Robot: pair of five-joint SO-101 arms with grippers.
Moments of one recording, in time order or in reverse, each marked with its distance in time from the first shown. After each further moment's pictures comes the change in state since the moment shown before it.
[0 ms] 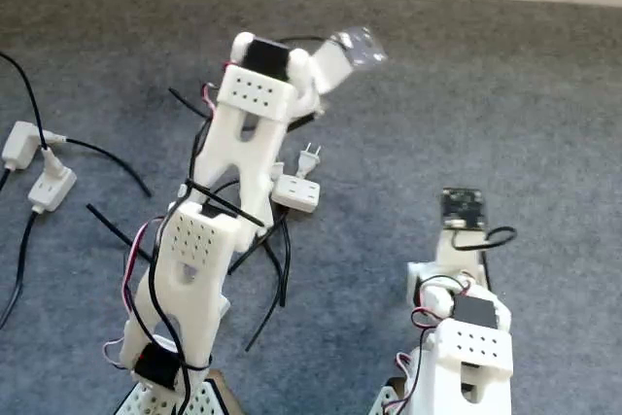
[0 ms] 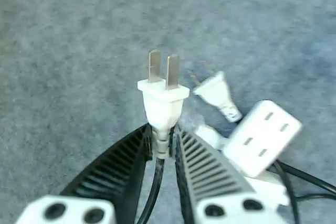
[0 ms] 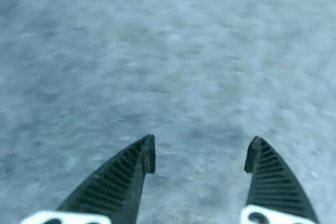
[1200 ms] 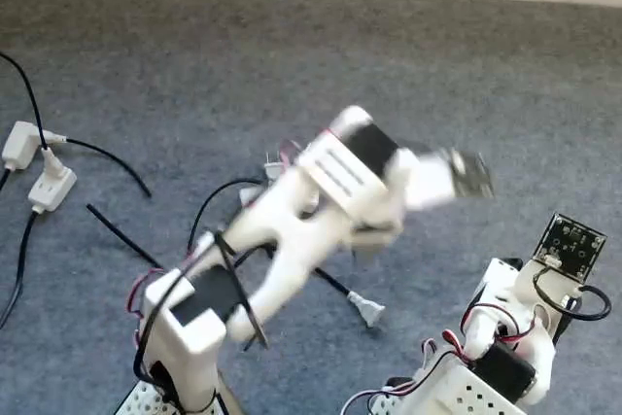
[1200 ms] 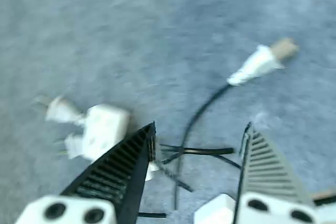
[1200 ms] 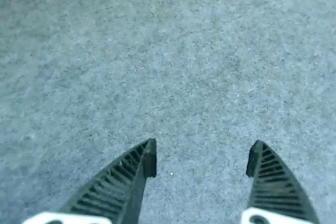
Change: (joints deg) left arm 24.4 -34.9 47.4 -0.9 5.2; right arm 27.3 -30.1 -7.6 17.9 0.9
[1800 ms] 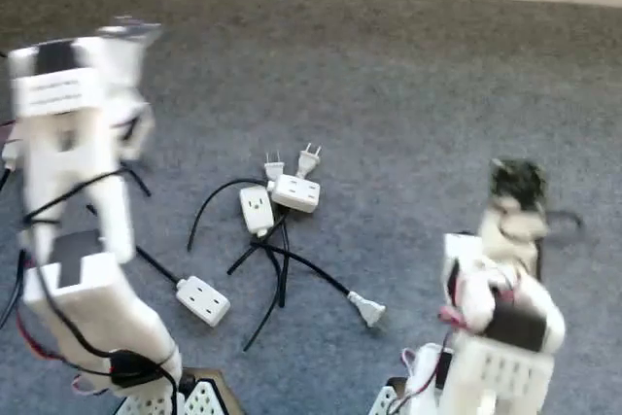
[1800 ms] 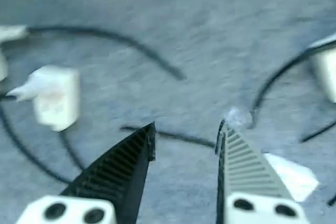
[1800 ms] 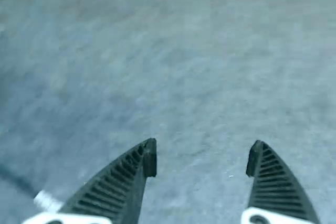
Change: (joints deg) left arm -61.8 -0.4 2.4 -0.1 9.8; right arm -21.6 24.7 -22.2 8.5 3.8
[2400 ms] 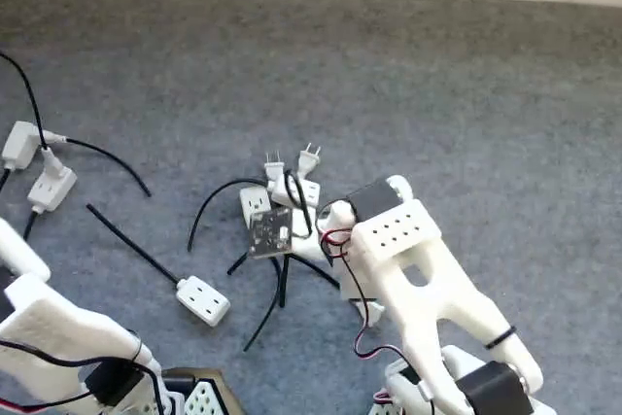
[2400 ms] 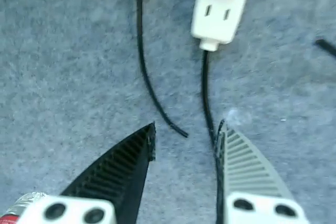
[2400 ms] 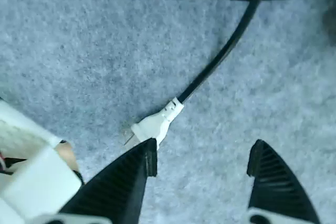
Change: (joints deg) left arm -33.1 0.1 4.2 -12.0 -32.4; right arm -44.2 48.1 -20.7 12.6 51.0
